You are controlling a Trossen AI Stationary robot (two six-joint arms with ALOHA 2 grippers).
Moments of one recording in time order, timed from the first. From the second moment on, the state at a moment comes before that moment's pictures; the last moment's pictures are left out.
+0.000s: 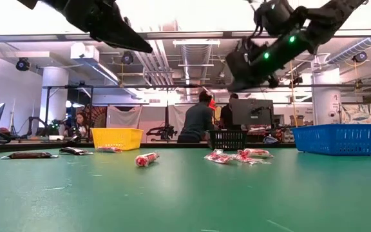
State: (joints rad) left arm -0.21 1.21 0.75 -0.04 -0.36 0.10; right arm -0.28 1.38 0.68 0.26 0.49 0.23
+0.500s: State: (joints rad) left arm -0.20 1.21 0.75 -0.03 -0.36 0.09; right arm -0.42 1.51 0.75 0.11 0.38 0.47
